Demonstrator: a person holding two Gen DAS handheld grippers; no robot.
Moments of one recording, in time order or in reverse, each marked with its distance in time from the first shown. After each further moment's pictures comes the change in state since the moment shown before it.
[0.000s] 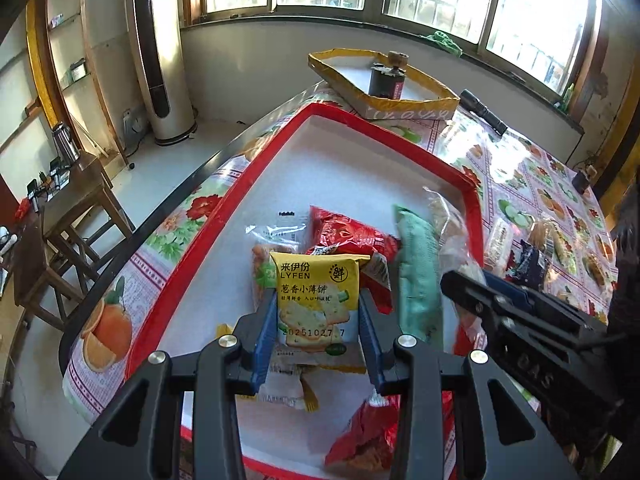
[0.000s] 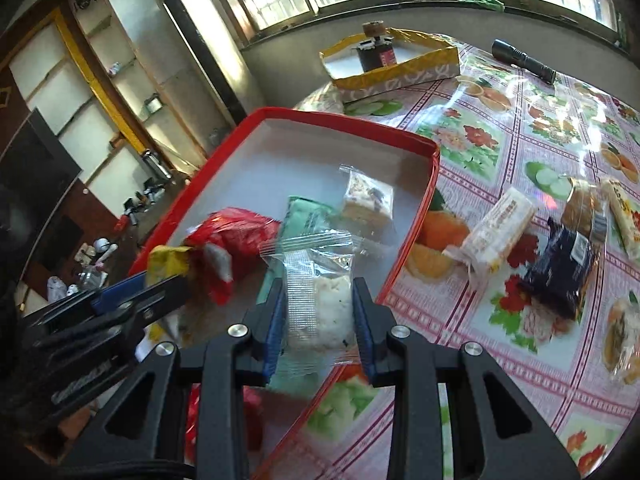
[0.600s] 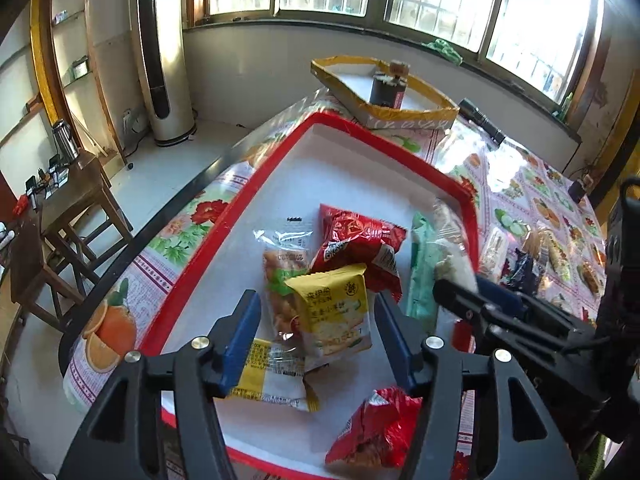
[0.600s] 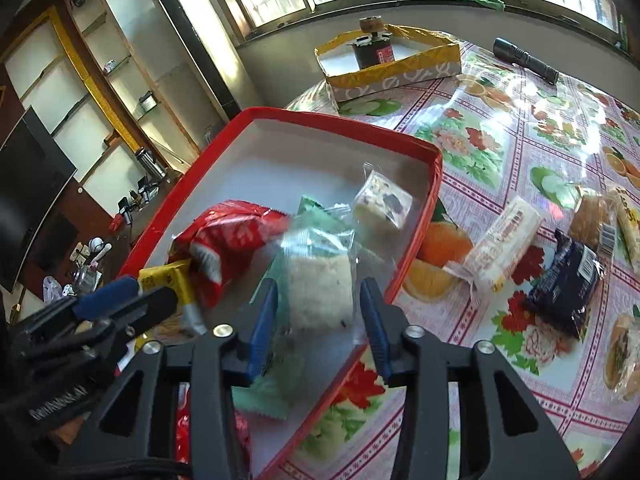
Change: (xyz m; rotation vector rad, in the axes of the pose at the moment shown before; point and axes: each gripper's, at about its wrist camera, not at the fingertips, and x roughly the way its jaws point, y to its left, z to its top) left arm -0.014 0.004 0.000 -0.019 -0.025 -0.021; right arm -0.001 0.001 -0.001 -0.011 0.005 -0.002
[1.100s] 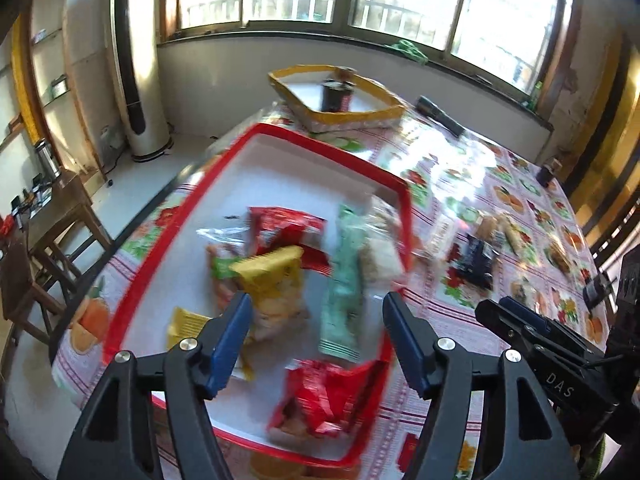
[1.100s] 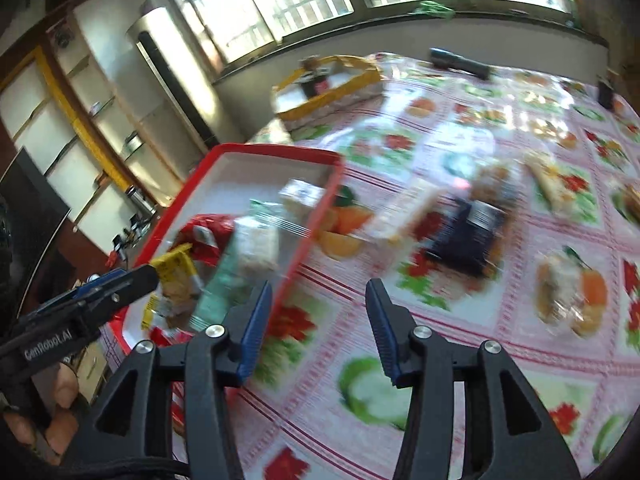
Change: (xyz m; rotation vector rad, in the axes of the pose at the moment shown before) left arm -0.022 -0.048 -0.014 0.075 -0.018 -0.075; right arm -0.080 -0.055 -0.043 0.135 -0.102 -0.063
